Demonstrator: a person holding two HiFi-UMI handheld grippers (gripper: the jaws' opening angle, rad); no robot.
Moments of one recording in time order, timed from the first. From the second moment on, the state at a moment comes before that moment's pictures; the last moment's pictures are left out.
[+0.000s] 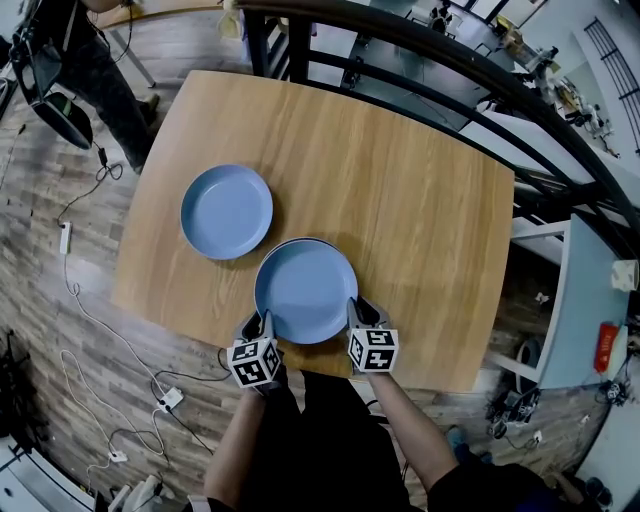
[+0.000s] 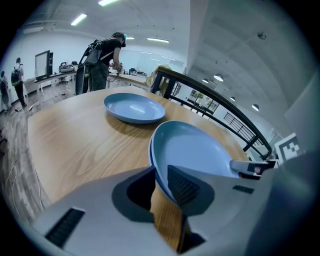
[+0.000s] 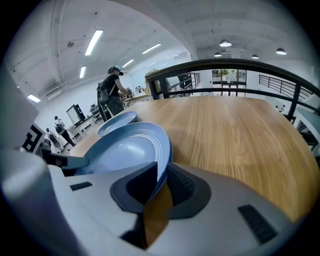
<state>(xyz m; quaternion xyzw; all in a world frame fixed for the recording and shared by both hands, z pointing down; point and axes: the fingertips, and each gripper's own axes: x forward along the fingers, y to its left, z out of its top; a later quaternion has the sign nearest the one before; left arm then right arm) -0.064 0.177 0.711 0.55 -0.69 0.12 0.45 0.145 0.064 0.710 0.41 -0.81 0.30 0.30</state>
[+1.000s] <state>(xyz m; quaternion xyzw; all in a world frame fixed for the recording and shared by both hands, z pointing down) -0.065 0.177 0.696 0.52 -0.72 0.10 0.45 0.149 0.052 0.702 0.38 -0.83 0.25 0.32</state>
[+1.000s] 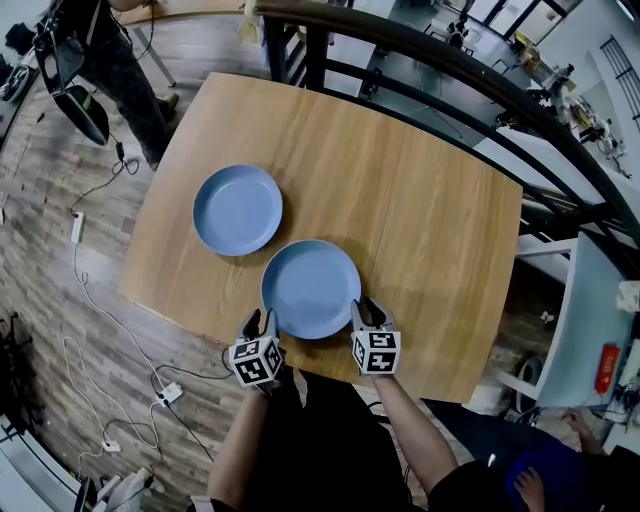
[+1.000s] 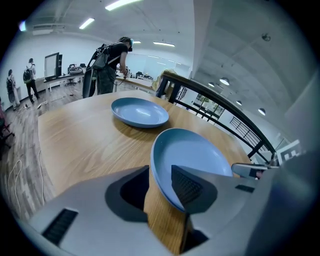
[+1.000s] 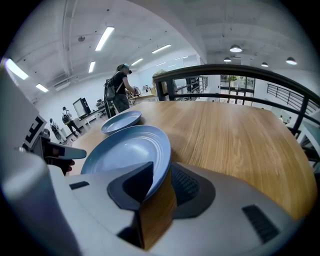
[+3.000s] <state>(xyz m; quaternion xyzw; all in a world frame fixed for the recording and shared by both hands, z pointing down) -0.314 0.102 0.609 0.56 -0.72 0.03 0.41 -0.114 -0.012 0.591 0.38 -0.87 0.21 0.25</state>
